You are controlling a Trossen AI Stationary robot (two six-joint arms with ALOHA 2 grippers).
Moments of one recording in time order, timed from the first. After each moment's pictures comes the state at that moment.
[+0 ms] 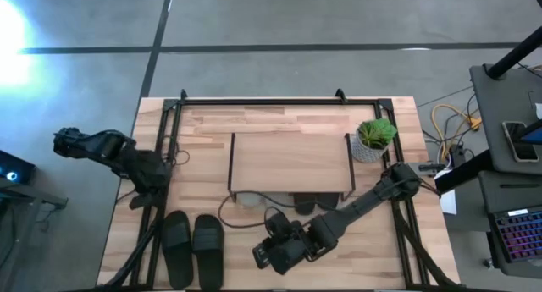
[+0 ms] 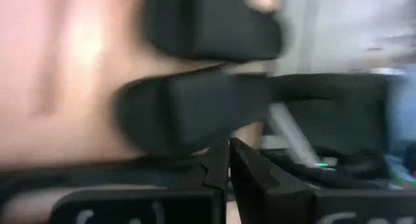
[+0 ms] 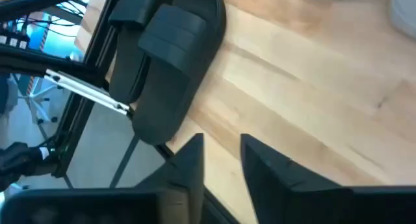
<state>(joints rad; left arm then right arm) -0.30 0.51 0.73 -1.25 0.48 -0.69 0.55 2.13 1.95 -0.73 0.37 1.50</state>
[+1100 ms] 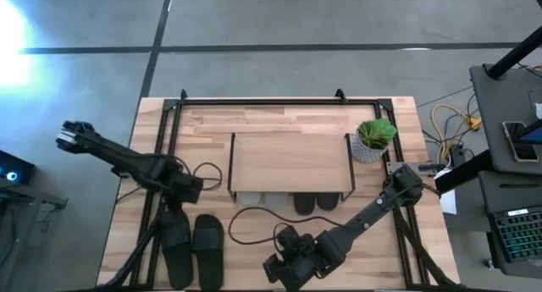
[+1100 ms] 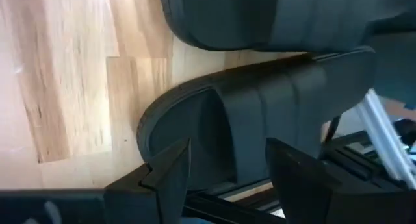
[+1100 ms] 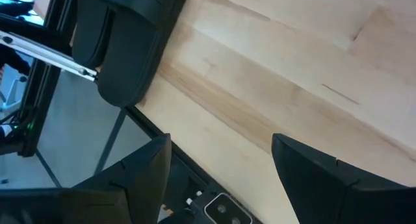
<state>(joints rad) -0.33 0.96 0.58 -0.99 0.50 -0.47 0.64 2.15 1.91 -0.78 0.36 1.62</state>
